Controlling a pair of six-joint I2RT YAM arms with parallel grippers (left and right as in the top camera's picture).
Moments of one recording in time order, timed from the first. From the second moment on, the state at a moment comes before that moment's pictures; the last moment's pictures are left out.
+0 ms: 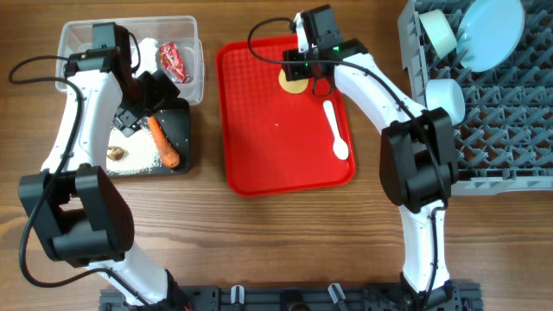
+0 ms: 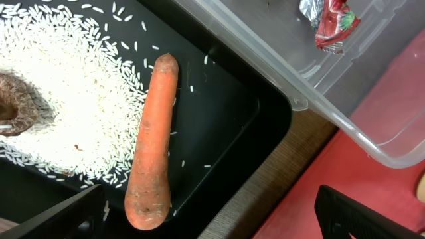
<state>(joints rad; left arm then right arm) 0.11 1.87 1.54 -1.04 0.09 -0.59 0.38 2.28 1.85 -0.52 -0.10 0.14</state>
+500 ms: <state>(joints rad) 0.11 1.87 1.54 -1.04 0.09 -0.59 0.38 2.28 1.85 -0.54 -0.10 0.14</state>
